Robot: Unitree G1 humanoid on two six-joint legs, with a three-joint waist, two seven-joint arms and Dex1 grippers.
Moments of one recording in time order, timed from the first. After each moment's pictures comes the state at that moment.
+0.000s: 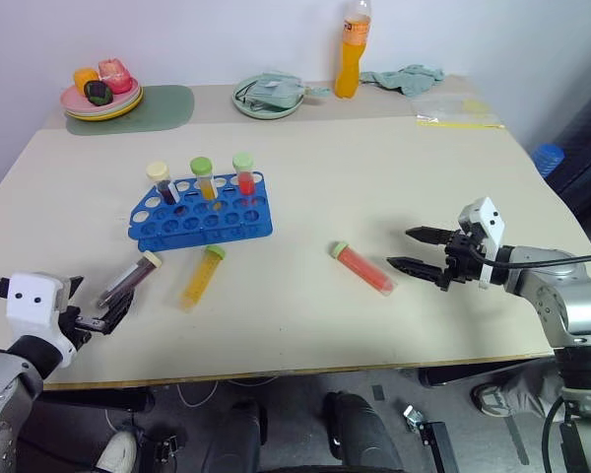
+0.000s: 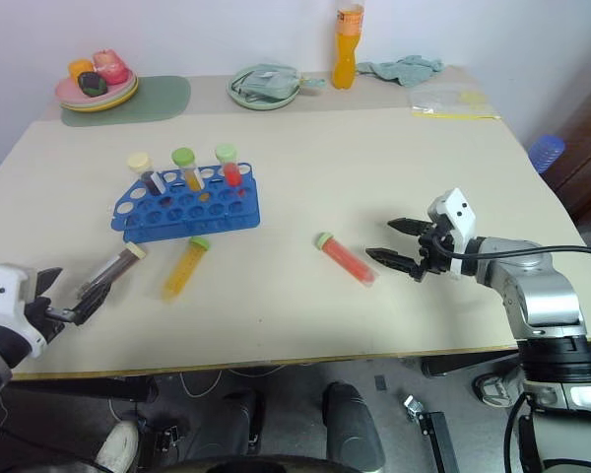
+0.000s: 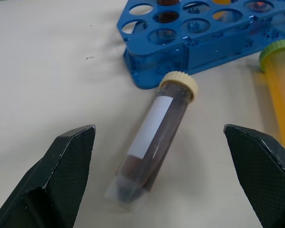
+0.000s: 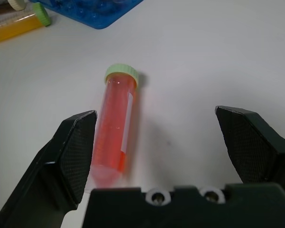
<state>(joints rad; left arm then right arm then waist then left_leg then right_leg) 0.33 0.57 0.57 -0.52 -0.46 0.56 -0.47 -0.35 -0.76 -0.10 0.01 0.42 0.54 1.04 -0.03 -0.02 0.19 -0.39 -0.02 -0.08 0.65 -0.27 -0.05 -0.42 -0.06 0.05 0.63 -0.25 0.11</state>
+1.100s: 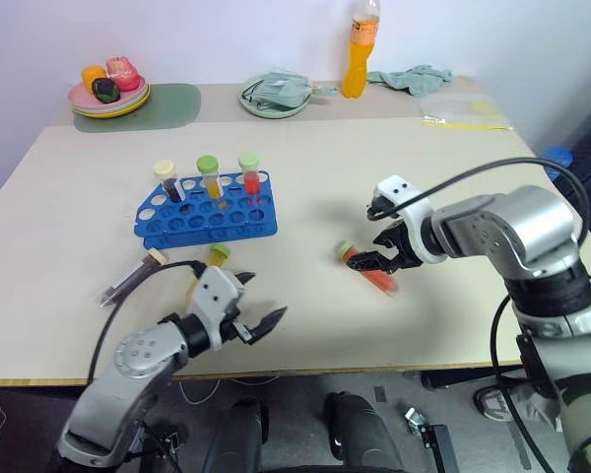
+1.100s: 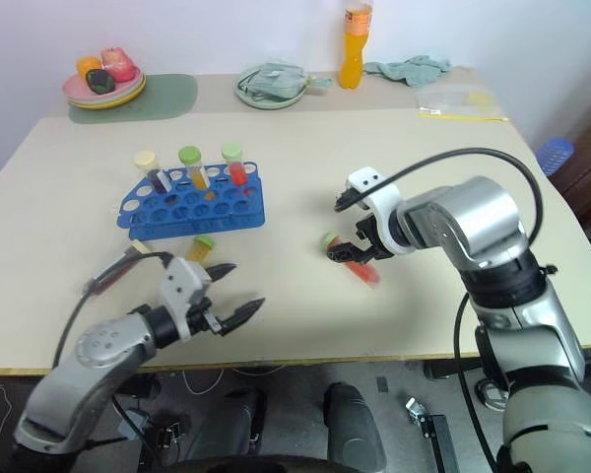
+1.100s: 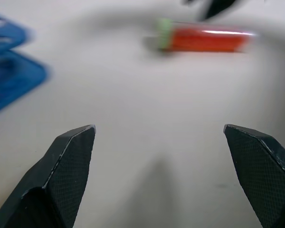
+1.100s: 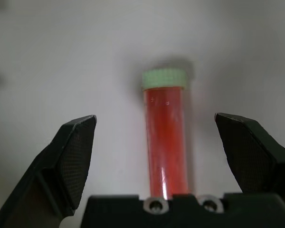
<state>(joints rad) 0.07 0.51 -0.17 -0.59 -0.31 0.49 -0.54 -0.96 -0.67 0.32 -0.12 0.52 1.61 0.57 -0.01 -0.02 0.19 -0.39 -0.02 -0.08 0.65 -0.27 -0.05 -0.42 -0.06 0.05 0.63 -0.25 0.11</state>
